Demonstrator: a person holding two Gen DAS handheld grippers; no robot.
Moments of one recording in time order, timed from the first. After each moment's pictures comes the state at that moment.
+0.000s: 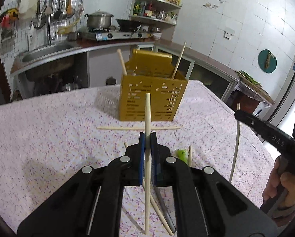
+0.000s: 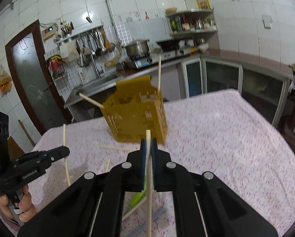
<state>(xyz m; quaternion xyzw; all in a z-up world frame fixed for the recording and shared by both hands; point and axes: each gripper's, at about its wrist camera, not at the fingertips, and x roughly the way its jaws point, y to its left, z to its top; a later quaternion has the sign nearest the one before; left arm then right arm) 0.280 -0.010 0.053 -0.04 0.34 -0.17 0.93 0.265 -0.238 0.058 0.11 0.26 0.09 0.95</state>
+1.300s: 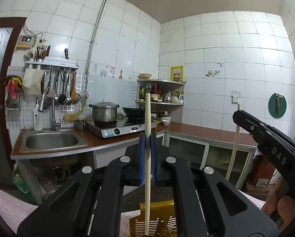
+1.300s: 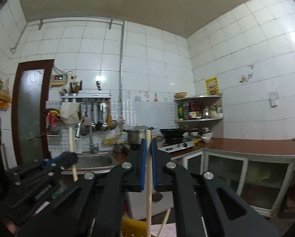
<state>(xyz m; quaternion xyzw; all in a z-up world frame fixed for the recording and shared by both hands) 0.433 -0.045 0.168 -0.03 0.03 -0.11 0.99 0.405 -0.204 0.192 0.05 -0.04 0.07 1.00</state>
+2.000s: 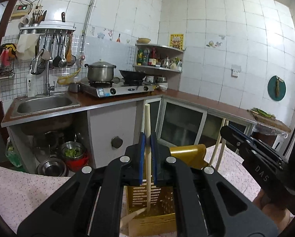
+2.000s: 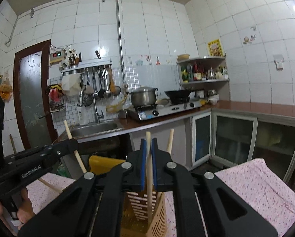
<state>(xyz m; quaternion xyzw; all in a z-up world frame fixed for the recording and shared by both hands) 0.454 -0.034 0.084 -0.04 0.16 -0.13 0.98 0.443 -0.214 0.070 0.08 0.08 0.10 0.99</state>
